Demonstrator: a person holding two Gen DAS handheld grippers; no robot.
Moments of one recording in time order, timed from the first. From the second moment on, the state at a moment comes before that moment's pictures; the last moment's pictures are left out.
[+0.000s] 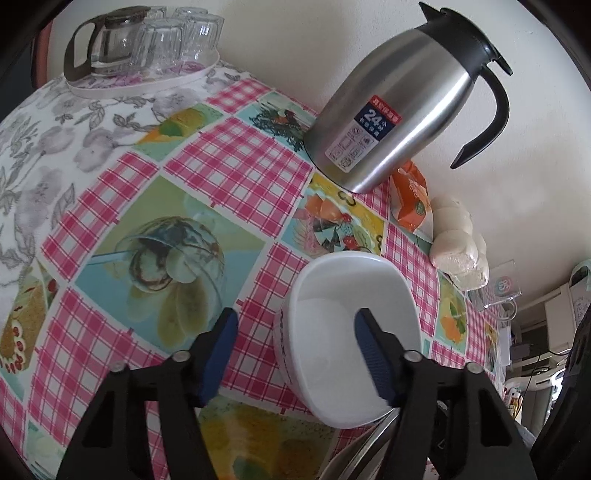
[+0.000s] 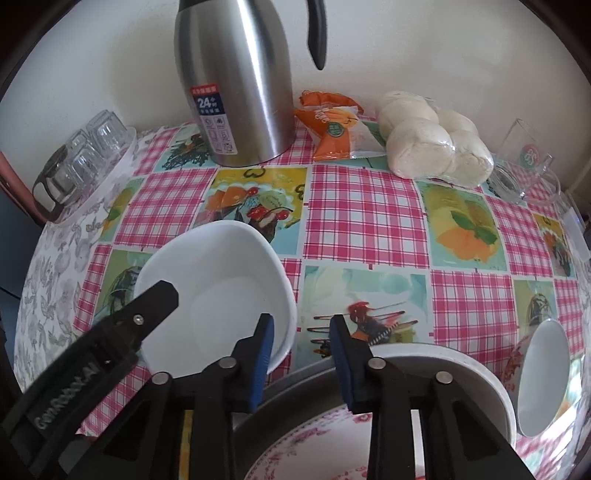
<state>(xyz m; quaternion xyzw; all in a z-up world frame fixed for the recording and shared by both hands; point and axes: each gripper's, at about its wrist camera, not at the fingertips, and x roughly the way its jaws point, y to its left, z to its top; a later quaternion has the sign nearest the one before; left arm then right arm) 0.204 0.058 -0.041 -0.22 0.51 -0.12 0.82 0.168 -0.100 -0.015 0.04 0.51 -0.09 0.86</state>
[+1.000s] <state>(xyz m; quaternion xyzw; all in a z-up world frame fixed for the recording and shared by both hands) 0.212 0.057 -0.072 -0.26 0.54 -0.13 0.79 0.187 -0.091 -0.028 0.00 0.54 -0.08 0.84</state>
